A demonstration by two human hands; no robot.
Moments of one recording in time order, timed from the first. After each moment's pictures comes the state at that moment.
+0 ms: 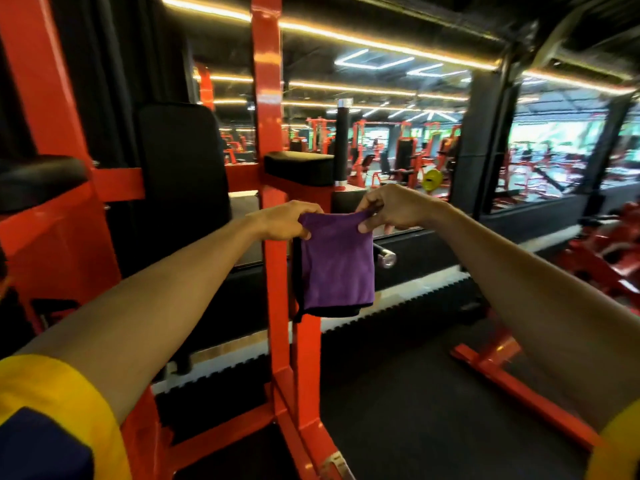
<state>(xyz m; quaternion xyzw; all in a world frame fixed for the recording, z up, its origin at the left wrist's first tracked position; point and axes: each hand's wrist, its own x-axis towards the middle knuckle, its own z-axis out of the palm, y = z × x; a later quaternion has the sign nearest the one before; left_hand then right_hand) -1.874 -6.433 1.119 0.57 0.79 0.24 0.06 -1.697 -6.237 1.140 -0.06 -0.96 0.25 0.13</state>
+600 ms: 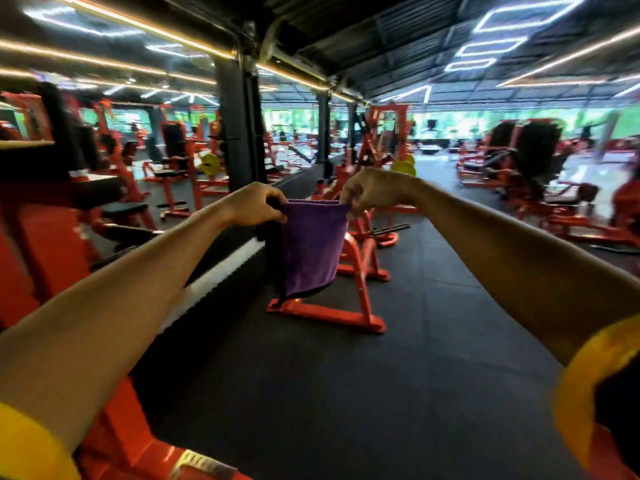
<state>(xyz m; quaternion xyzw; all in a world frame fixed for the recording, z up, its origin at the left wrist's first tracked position) -1.591 -6.304 1.112 0.78 0.57 0.25 0.10 -1.313 -6.244 1.139 -0.40 -0.90 0.14 0.13</state>
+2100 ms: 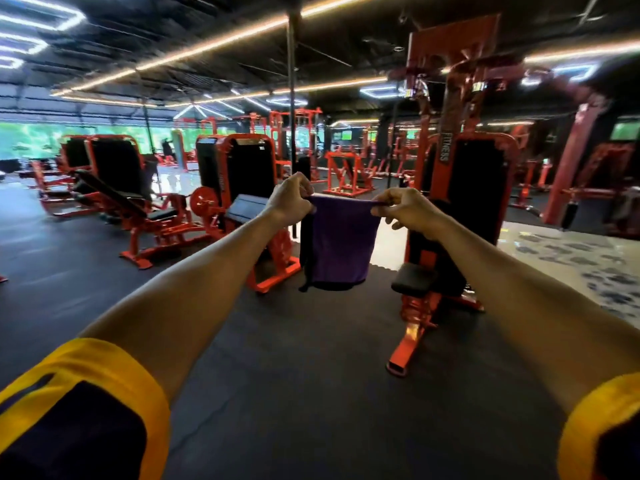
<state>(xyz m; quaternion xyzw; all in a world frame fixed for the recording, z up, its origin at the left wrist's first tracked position) -0.501 -6.085 1.105 0.89 0.06 0.31 0.33 -0.396 -6.337 1.099 -0.83 -0.36 -0.03 0.43</state>
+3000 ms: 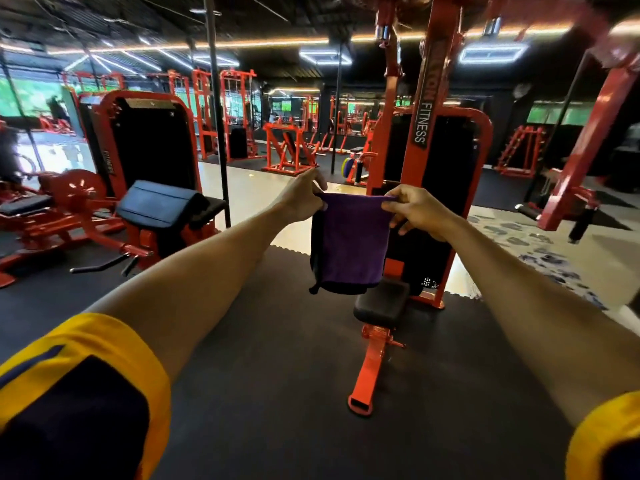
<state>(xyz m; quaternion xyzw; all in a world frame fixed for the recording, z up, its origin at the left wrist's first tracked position) 0.033 -6.017 1.059 0.90 -0.06 0.20 0.37 0.077 -6.275 1.055 -0.86 -0.22 -0.02 0.46</state>
